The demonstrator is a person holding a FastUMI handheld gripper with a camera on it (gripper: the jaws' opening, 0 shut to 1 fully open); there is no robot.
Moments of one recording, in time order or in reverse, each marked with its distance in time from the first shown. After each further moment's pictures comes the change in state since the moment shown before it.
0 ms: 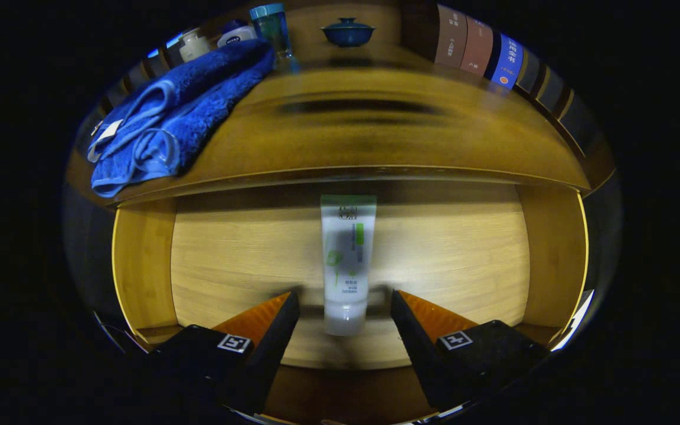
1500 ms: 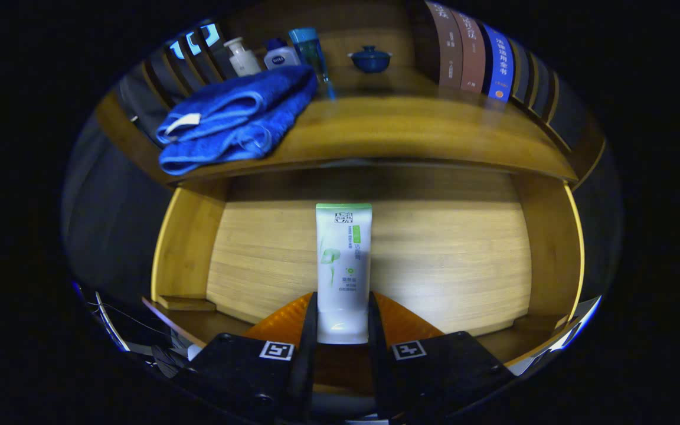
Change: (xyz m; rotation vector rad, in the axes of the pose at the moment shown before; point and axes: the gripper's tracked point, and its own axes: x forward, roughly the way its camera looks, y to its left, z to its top) arm -0.078 0.014 -0.019 -0.033 -0.171 0.160
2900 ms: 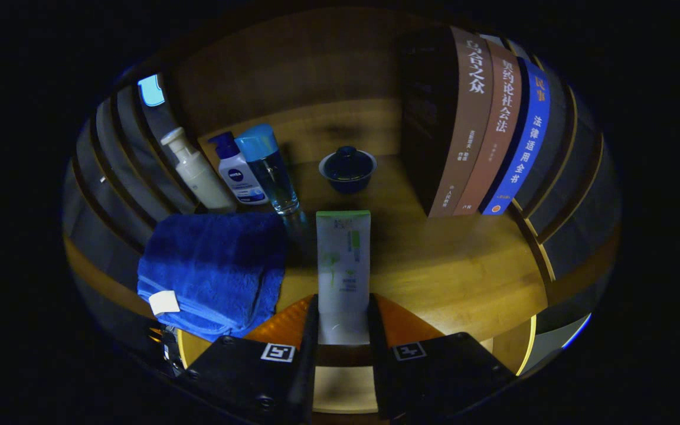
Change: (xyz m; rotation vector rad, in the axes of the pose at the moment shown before) arm 0.036 -0.024 0.213 0.053 -0.212 -0.130
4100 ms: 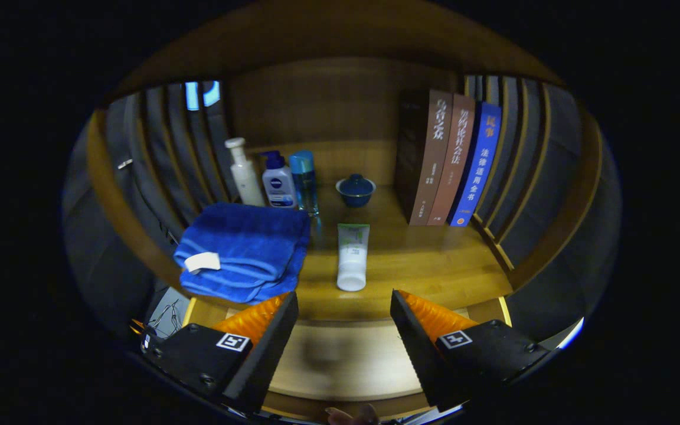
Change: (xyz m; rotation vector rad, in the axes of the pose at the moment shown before) arm -0.128 0.019 -0.046 -0.097 -0.288 -0.007
